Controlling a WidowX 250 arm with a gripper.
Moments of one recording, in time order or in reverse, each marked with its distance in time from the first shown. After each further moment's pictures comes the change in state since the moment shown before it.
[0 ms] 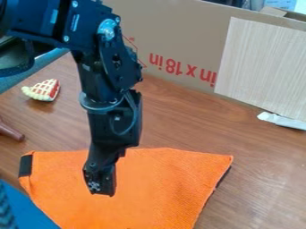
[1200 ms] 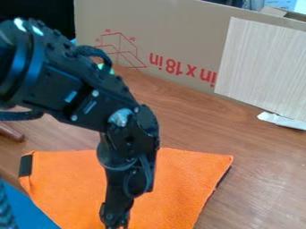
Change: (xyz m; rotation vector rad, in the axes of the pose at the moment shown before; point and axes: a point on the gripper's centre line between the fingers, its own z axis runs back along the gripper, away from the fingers) arm 0.017 -0.015 -0.039 0.165 0.024 -0.025
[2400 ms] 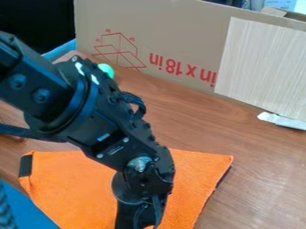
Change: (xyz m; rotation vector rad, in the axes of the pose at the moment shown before) arm 0.010 -0.019 -0.029 -0.022 0.056 -0.072
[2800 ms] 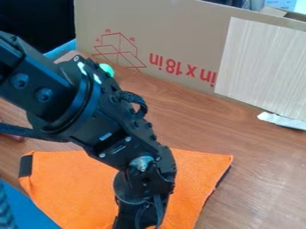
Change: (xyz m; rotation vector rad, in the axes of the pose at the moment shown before) arm 0.001 0.000 0.000 -0.003 -0.003 -0.011
